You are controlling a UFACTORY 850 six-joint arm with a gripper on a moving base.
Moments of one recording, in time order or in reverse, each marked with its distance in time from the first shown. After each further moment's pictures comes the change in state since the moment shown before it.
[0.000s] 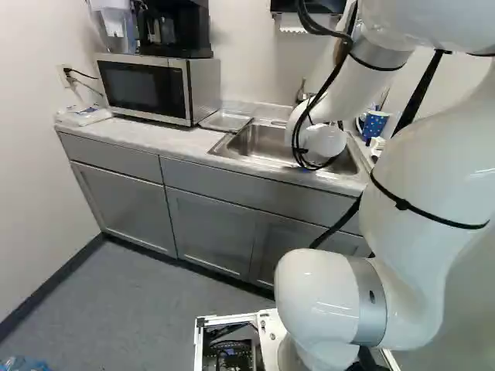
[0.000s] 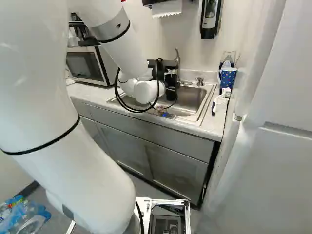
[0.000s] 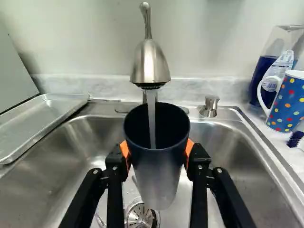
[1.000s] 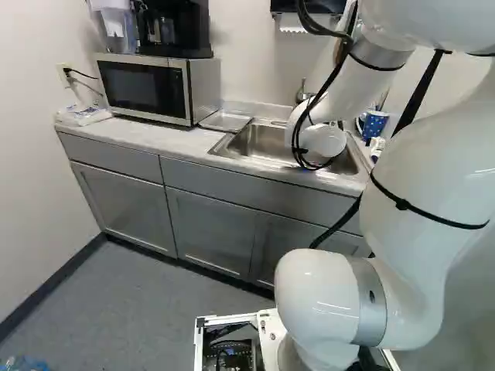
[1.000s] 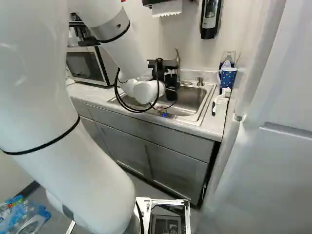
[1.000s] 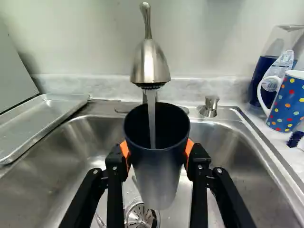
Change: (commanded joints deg) arm 0.0 0.0 0.0 0.0 0.0 0.0
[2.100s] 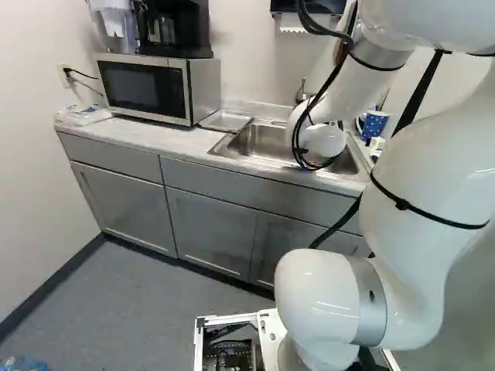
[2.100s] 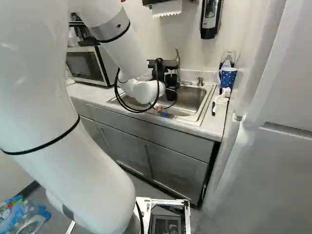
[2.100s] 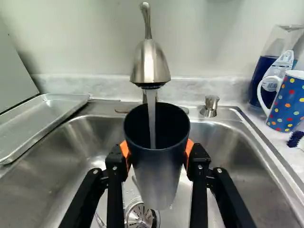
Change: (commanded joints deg) arm 0.0 0.0 0.0 0.0 0.0 0.0
